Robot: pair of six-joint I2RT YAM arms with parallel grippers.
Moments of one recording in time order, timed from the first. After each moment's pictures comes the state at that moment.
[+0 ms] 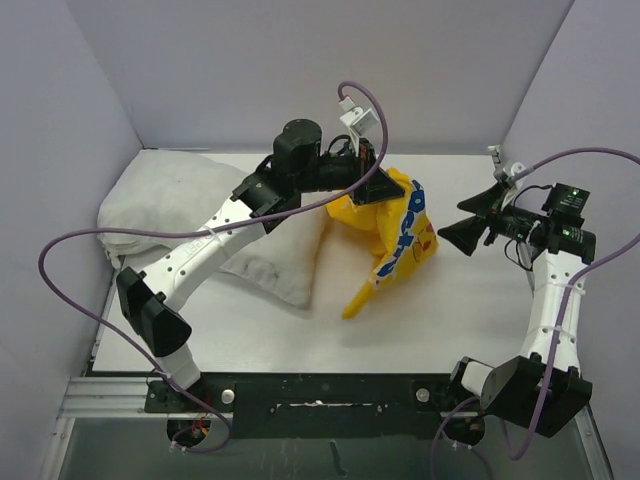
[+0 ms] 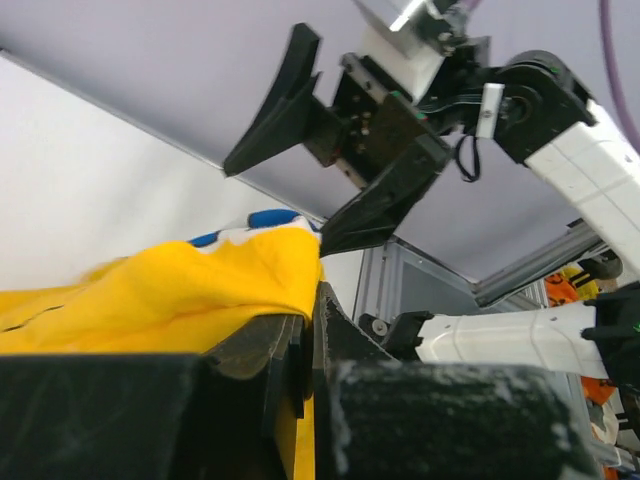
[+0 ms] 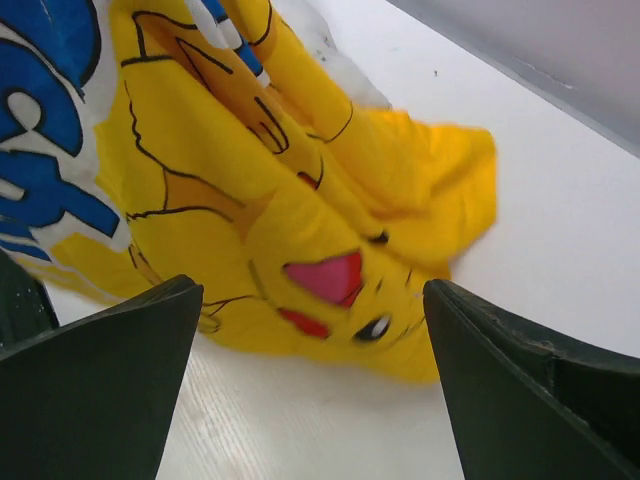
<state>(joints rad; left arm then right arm) -0.81 1.72 1.85 -0.18 0.60 -0.49 -0.39 1.18 1.23 -0.84 -1.27 -0.66</state>
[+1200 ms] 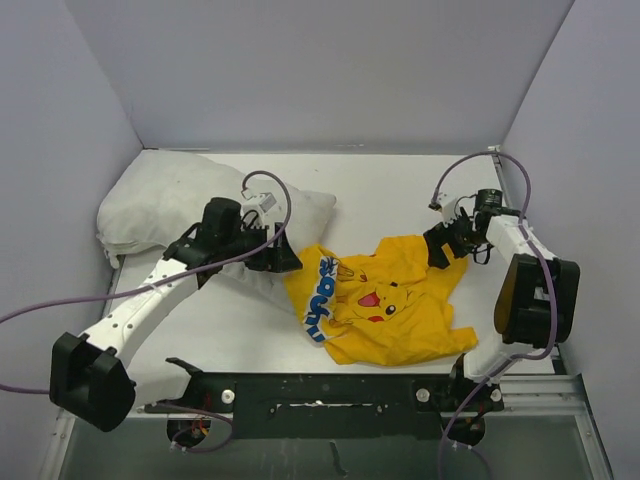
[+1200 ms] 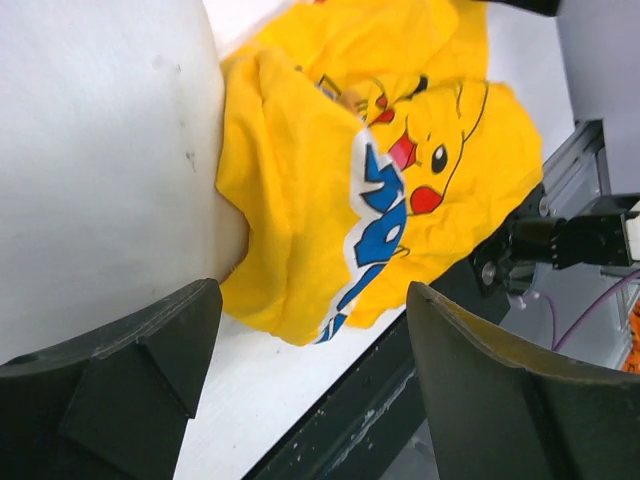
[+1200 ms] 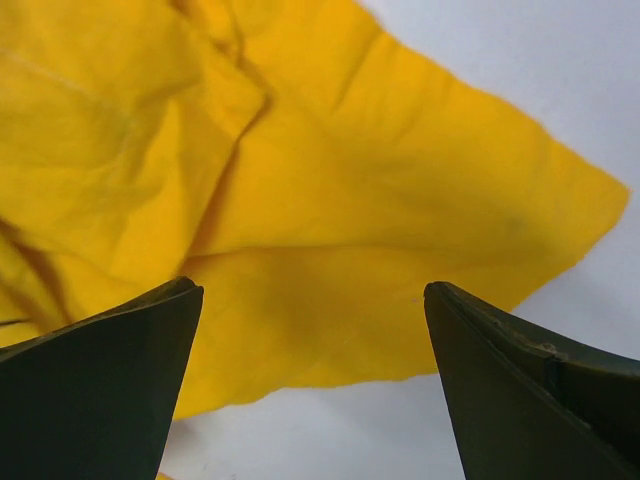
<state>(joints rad) -0.47 1.26 0.95 -0.44 0.50 -0.43 -0.17 1.60 1.06 -0.69 -0.48 -0.76</state>
